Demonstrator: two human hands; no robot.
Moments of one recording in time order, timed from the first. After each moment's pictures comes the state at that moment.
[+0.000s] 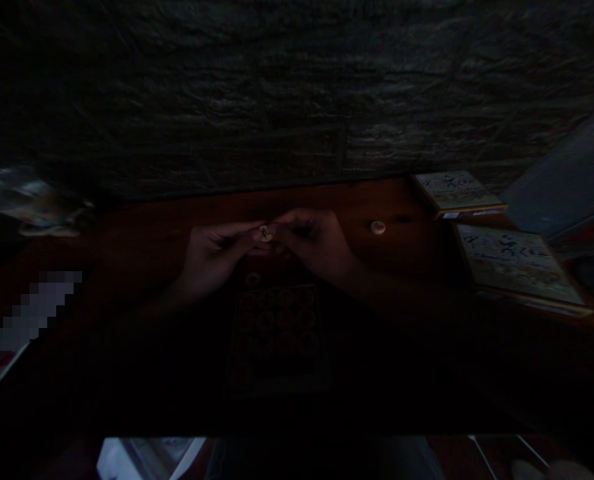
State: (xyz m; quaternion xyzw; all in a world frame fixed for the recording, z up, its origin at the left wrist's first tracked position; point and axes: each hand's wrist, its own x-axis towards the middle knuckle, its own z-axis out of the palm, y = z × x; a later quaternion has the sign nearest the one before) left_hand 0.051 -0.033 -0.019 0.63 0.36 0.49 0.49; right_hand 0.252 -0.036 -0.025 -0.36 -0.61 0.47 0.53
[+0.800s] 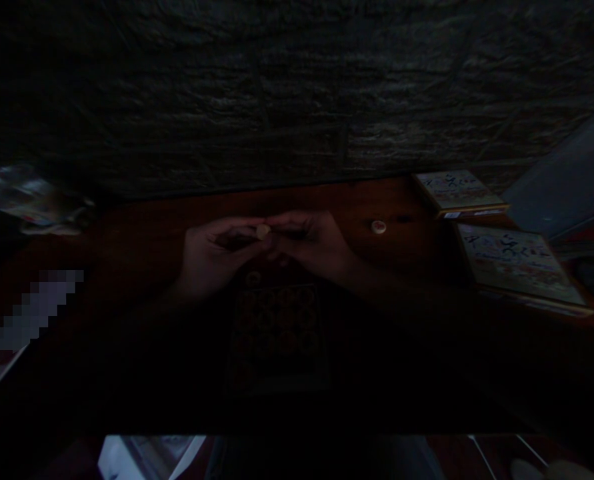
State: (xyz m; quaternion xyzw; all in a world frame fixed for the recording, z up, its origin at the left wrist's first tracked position) left_hand 0.047 -0.029 -0.023 0.71 0.32 0.51 0.37; right_hand 0.252 -0.041 -0.019 -0.35 -0.58 0.56 0.48
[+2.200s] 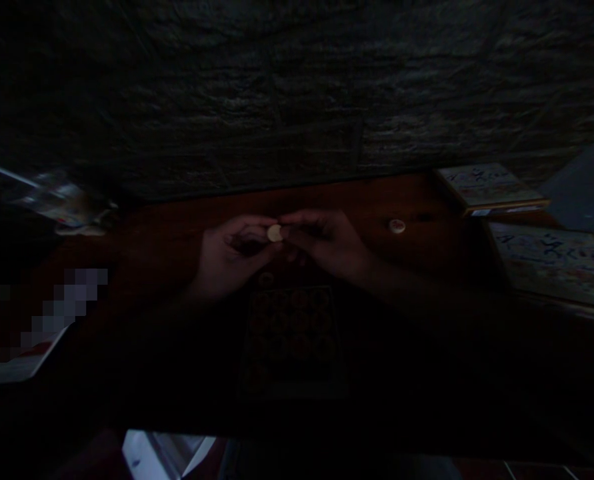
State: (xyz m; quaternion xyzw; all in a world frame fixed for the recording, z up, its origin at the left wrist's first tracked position) left_hand 0.048 -0.032 -0.021 0.74 0.33 0.48 0.33; right_hand 0.252 -0.039 -0.018 -0.38 -0.58 0.54 0.47
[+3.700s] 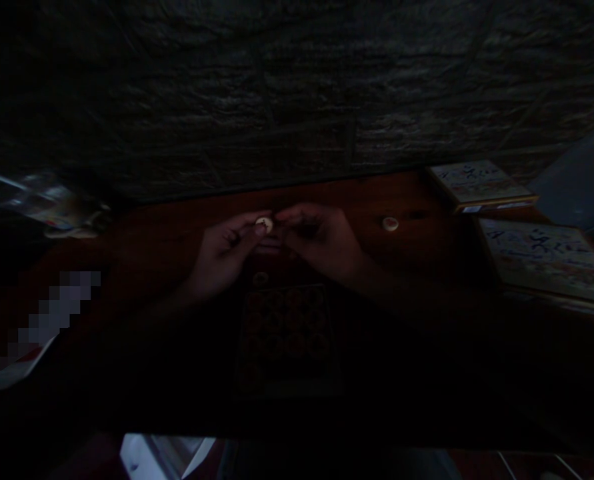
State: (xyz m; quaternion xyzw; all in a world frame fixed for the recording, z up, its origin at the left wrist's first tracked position) left_hand 0.048 -0.027 -0.024 0.64 0.35 0.45 0.51; right_hand 0.254 -0.038 -0.027 -0.35 -0.65 0.42 0.53
